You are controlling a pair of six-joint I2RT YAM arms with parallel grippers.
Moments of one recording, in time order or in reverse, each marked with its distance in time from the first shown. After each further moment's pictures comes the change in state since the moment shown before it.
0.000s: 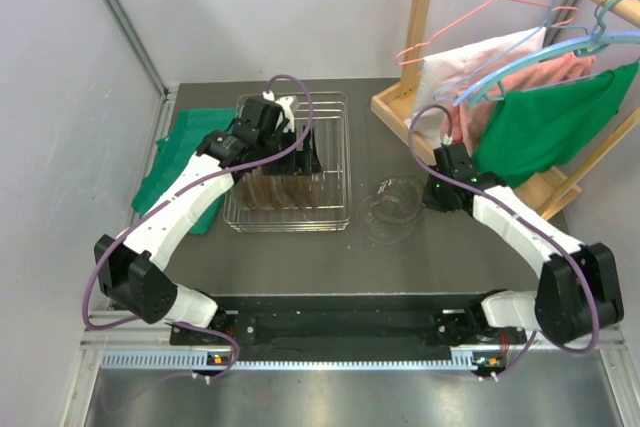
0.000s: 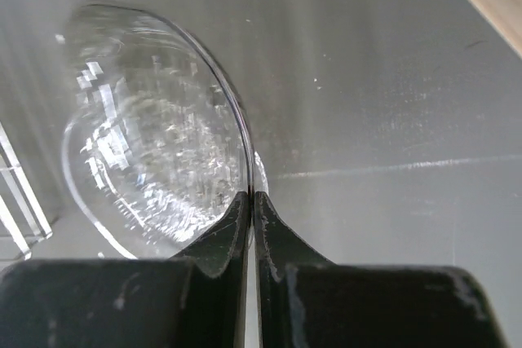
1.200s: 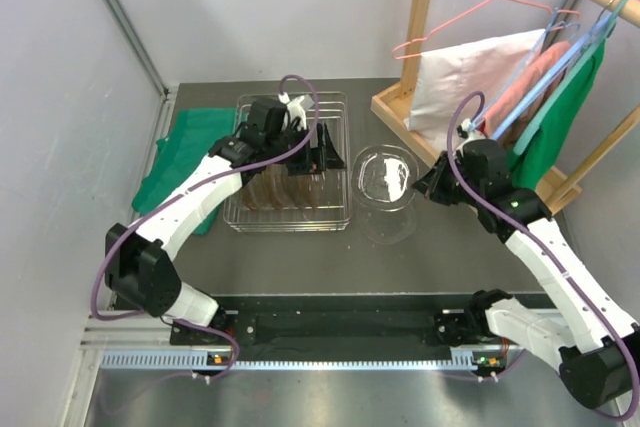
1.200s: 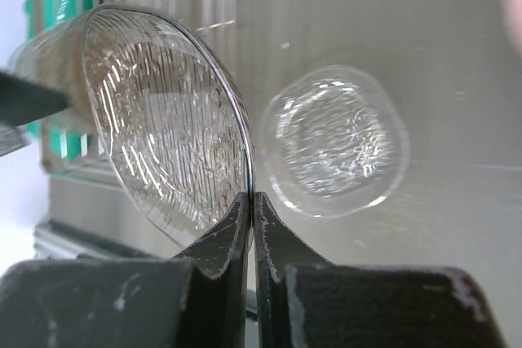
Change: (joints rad) left arm -0.001 0.040 -0.087 0.276 0.295 -0.132; right arm 0.051 -0.364 0.093 -0.074 -0.188 0.087
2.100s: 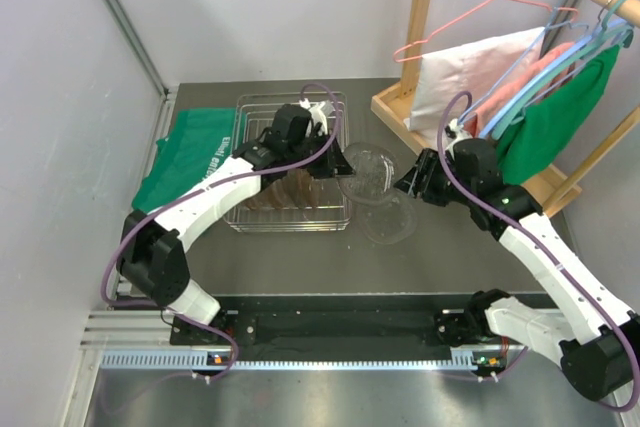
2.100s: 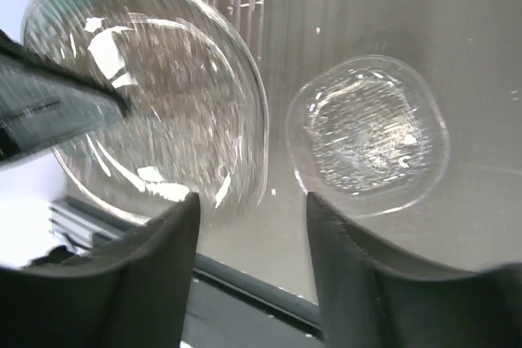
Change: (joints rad) left arm -0.101 0.076 -0.037 0.188 0.005 -0.127; right arm 0.050 0.042 -0.008 0.053 -0.052 0.031
